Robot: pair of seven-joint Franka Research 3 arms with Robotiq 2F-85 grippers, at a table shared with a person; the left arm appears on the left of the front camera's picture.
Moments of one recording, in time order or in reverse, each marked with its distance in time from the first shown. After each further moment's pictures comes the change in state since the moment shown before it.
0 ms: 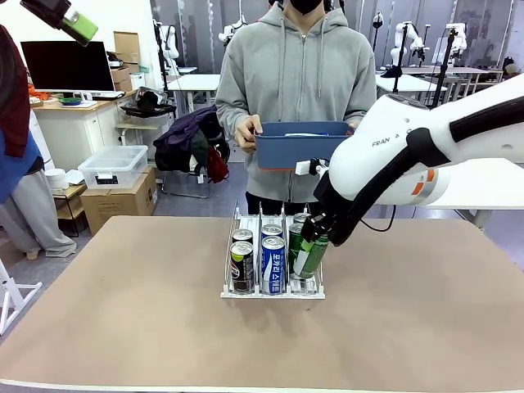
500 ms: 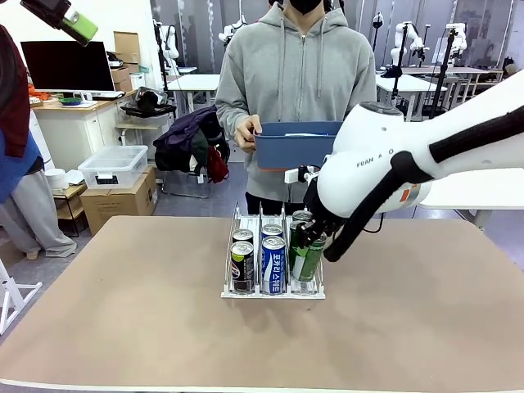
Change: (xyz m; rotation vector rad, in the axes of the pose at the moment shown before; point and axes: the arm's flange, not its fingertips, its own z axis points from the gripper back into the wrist) left arm 0.000 0.000 0.000 0.000 0.000 0.000; right arm 0.010 0.009 -0.027 -0.100 0.061 0.009
